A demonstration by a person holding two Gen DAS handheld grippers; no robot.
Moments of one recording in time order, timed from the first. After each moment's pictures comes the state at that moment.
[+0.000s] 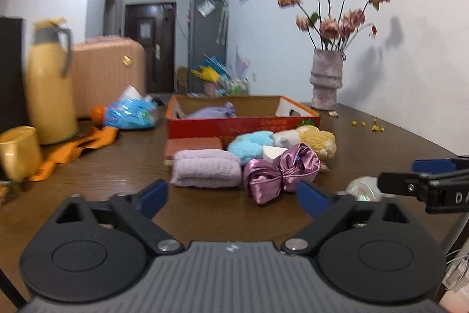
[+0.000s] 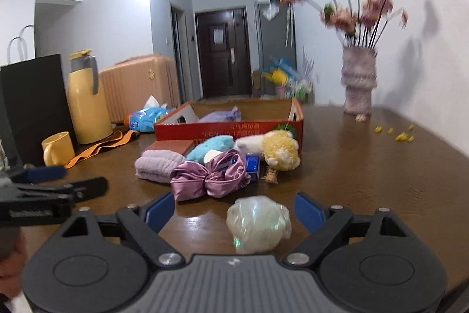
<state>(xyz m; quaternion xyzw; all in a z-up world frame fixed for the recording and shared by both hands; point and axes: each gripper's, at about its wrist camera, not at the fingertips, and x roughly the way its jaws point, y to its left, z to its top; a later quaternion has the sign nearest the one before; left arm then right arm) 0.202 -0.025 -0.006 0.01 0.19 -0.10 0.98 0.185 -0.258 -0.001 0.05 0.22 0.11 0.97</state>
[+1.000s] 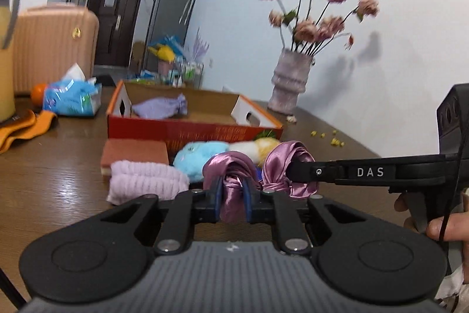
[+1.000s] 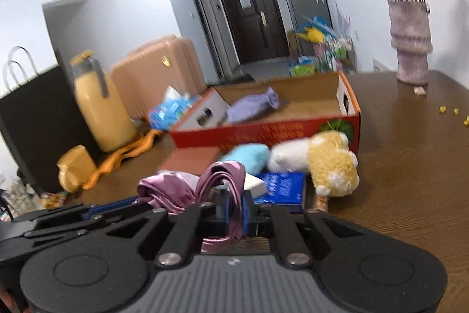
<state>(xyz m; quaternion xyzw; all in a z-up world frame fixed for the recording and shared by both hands) 0.251 -0.027 0.014 -0.07 0.22 -0.20 0.95 0.295 -0.250 0.018 0.11 0.28 0.20 0.93</state>
